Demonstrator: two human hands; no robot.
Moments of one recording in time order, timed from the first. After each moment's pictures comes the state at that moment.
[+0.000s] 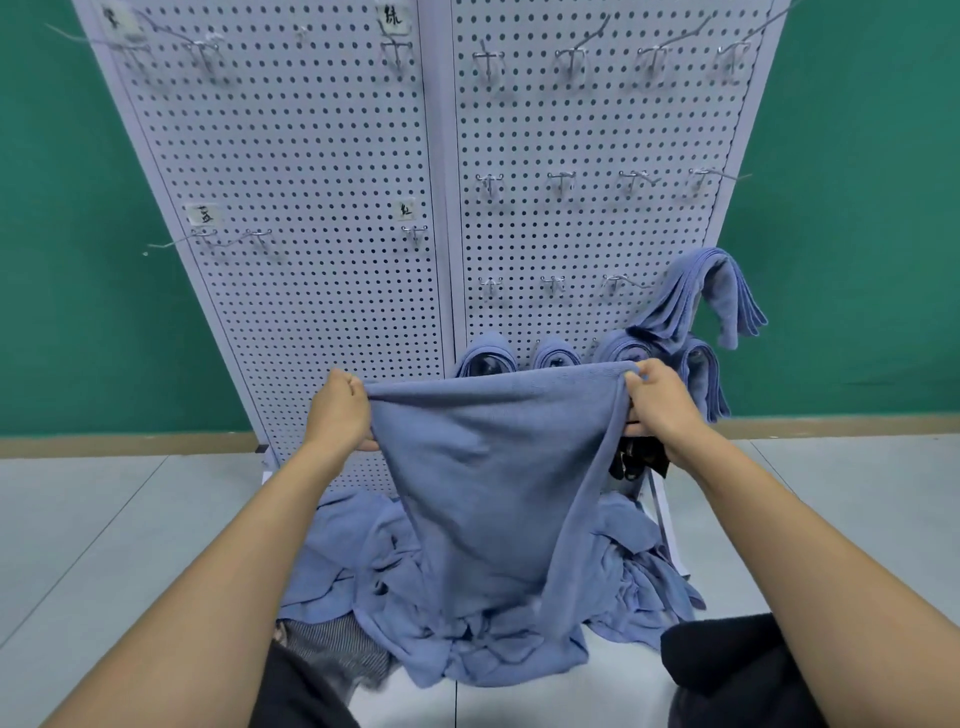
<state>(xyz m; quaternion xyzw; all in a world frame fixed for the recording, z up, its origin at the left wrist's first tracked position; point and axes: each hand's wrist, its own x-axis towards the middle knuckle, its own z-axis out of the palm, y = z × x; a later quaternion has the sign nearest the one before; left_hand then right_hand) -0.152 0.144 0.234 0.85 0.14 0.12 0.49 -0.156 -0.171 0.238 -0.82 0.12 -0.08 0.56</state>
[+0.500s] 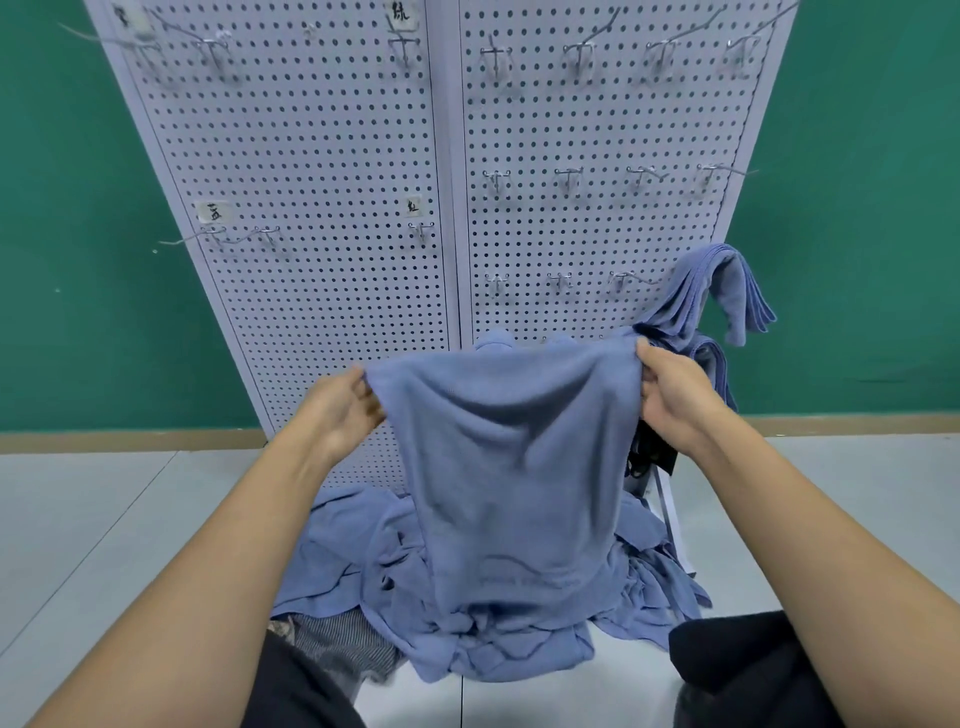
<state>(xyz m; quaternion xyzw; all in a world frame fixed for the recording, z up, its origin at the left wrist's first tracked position) -0.154 0.151 0.245 0.59 0.13 -0.01 0.80 -0.154 -0.172 0.246 -0.60 0.09 -0.03 0.79</state>
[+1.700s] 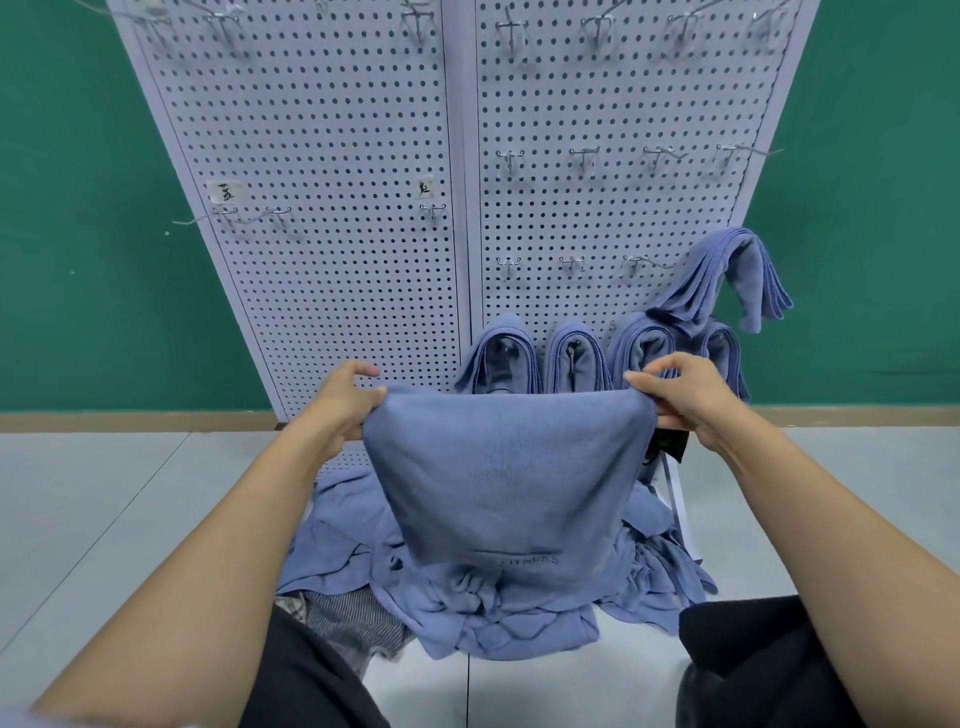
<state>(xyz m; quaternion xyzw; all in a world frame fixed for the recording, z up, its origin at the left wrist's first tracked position) -0.162 0.164 0.233 0.80 0.15 -0.01 0.58 -0.161 -0.184 0.233 -0.78 0.15 -0.03 0.60</state>
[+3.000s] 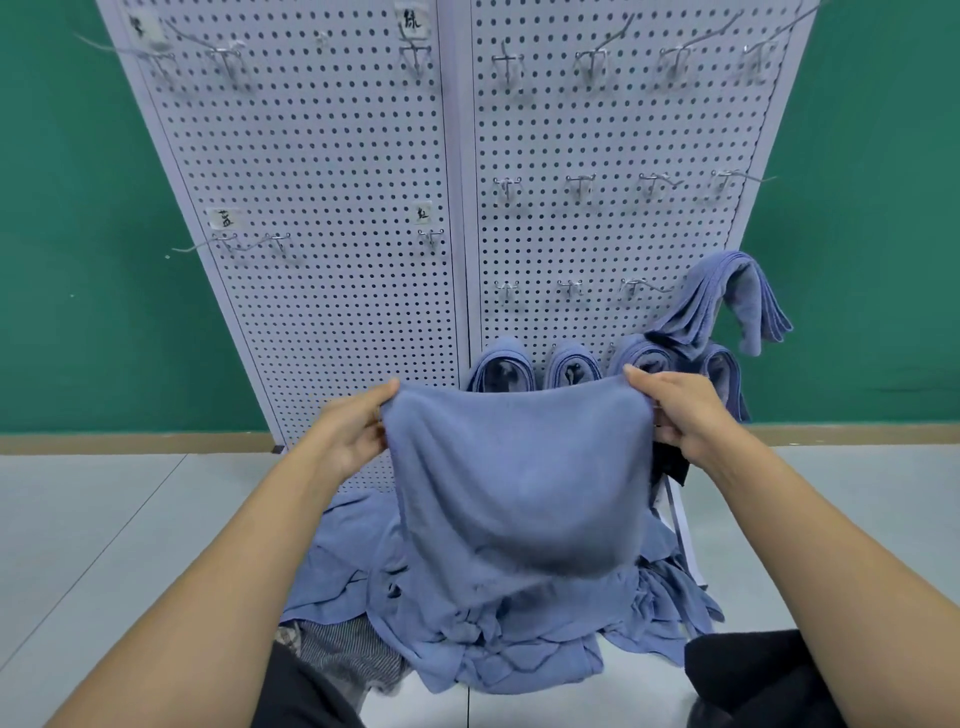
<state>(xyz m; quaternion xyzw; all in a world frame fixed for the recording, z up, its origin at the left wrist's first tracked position) -0.161 0.151 0.245 0.59 0.17 -0.03 0.79 -0.156 -0.170 0.246 -0.70 0.14 -0.03 0.70</state>
